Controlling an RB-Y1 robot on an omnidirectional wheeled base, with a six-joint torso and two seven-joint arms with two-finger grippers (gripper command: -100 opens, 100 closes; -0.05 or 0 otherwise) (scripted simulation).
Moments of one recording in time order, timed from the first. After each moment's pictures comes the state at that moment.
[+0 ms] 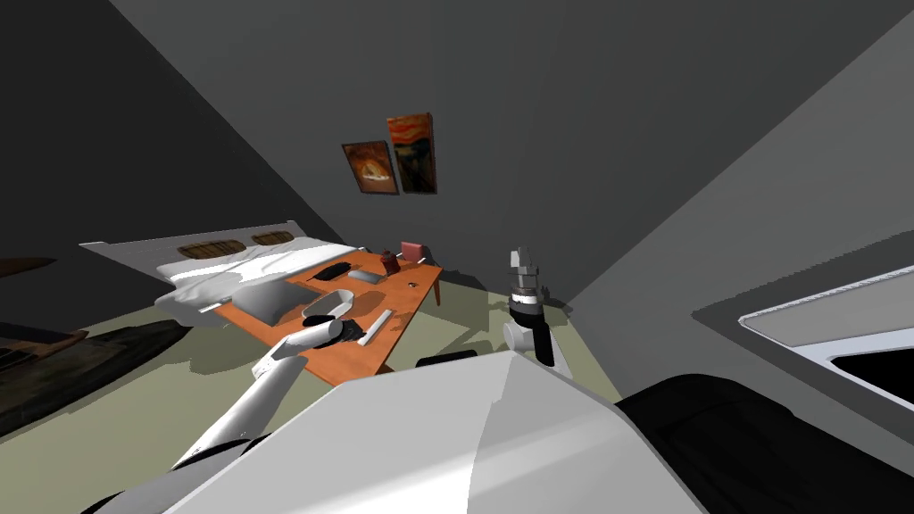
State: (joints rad) left arm -0.07 0.57 0.17 -1.16 0.55 0.90 0.56; right arm 0.46 -0.03 0.01 -2.33 0.01 -0.52 0.15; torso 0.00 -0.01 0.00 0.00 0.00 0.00
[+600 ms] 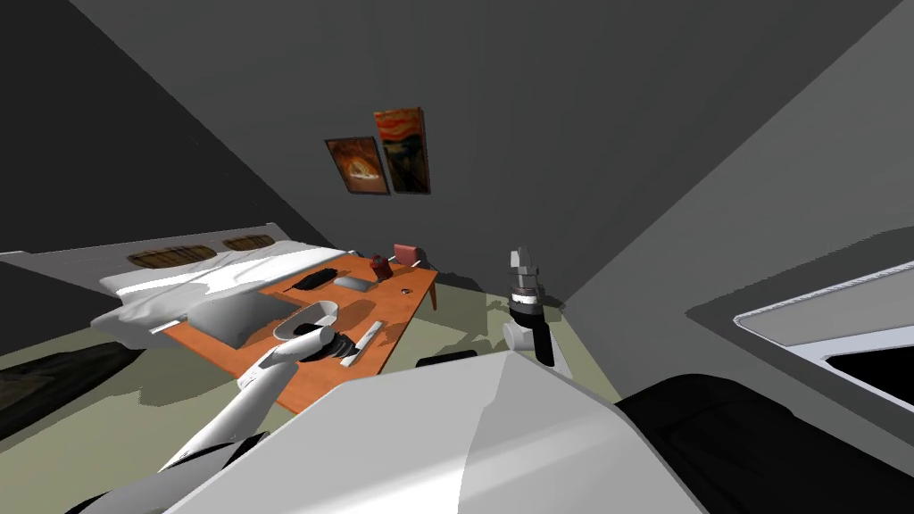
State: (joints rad) left arm -0.08 0.61 0.17 -1.00 0.63 1.01 0.56; right arm 0.46 -0.03 0.01 -2.33 0.01 -0.52 0.15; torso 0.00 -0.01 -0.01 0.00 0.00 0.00
